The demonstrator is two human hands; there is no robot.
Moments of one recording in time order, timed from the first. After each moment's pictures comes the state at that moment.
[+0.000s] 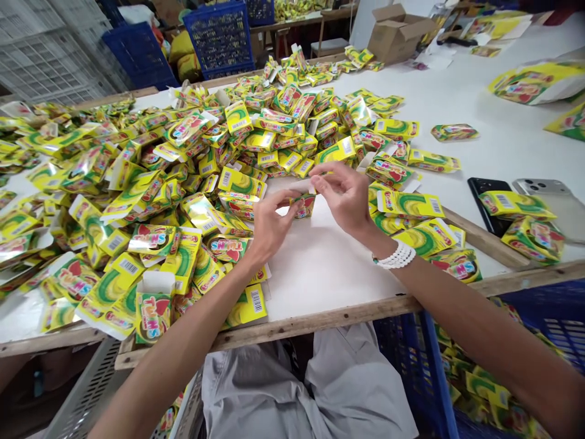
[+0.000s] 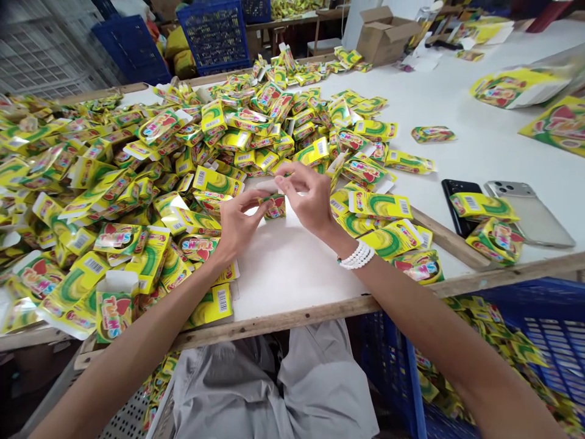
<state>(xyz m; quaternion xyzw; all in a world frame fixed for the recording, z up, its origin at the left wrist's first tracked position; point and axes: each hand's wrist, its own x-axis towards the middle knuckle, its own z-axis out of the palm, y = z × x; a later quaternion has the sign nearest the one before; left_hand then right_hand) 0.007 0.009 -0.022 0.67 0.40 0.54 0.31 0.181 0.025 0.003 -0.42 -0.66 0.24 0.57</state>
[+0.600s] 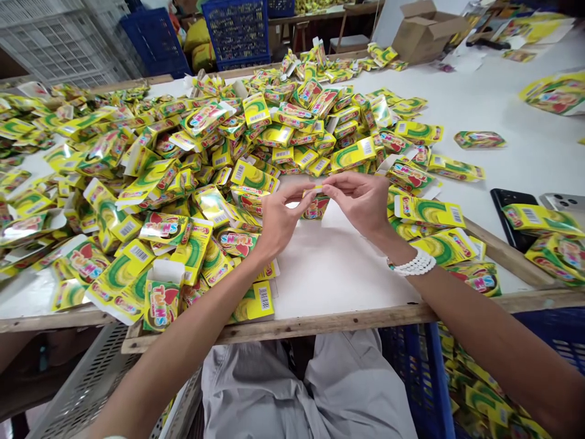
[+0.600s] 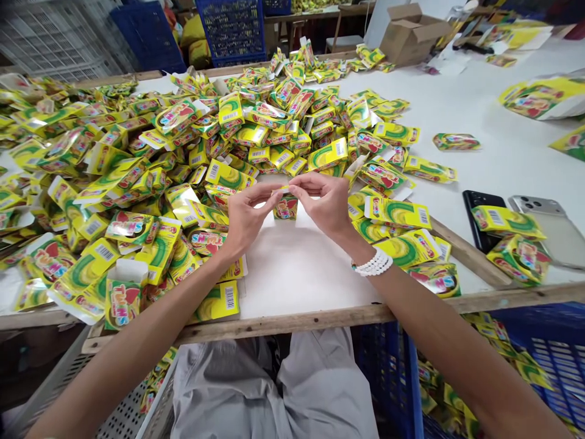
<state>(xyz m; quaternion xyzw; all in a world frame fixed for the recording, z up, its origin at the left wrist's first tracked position) 0.006 0.010 -0.017 0.61 0.39 0.58 0.36 0.185 0.035 -0.010 -0.39 -0.66 0.28 0.58</state>
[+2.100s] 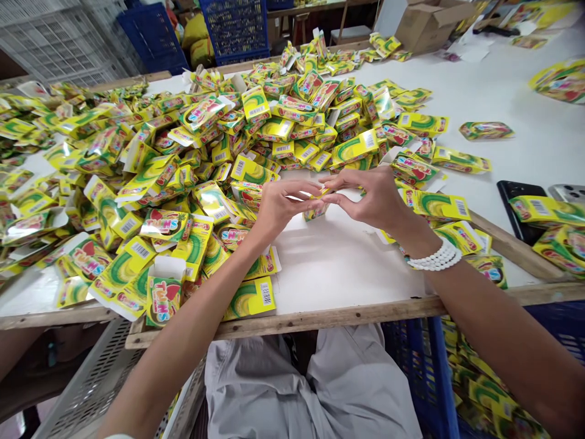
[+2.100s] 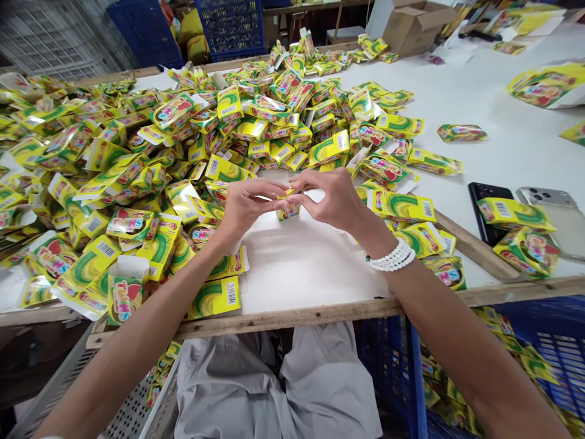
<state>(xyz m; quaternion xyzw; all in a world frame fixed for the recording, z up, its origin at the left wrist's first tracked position) -0.012 0.025 -0.011 0.71 0.31 0.52 0.35 0.210 0.031 0.011 -0.34 -0.83 0.15 0.43</state>
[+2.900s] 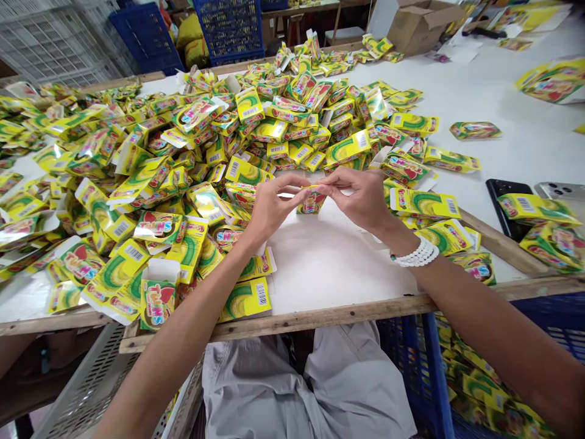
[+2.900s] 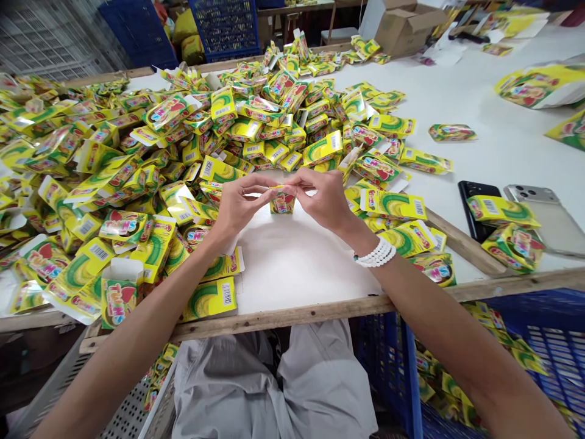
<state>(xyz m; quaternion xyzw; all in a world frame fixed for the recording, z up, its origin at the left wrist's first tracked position) -0.013 0.024 -0.009 0.70 0.36 0.51 0.35 0.201 0.035 -0.005 -0.41 -0.77 0.16 0.46</state>
